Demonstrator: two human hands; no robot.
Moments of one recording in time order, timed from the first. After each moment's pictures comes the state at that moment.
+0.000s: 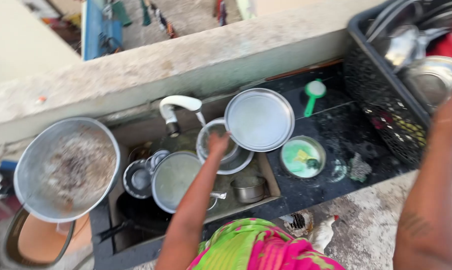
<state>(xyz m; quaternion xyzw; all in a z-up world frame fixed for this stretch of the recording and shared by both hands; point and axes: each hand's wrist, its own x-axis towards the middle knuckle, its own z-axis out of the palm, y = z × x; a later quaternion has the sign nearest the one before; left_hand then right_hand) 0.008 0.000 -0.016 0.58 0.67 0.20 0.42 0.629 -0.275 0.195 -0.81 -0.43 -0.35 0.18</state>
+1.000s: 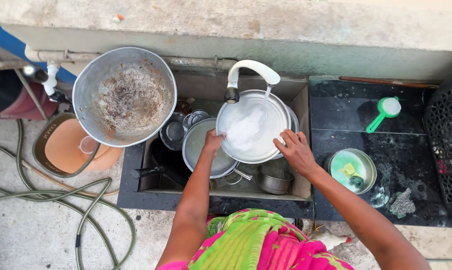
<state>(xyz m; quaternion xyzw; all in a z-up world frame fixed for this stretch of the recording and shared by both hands) -0.205 -0.043 -0.065 0.37 0.58 0.39 0.61 0.100 -0.147 0.176 -0.47 -0.88 -0.09 0.09</state>
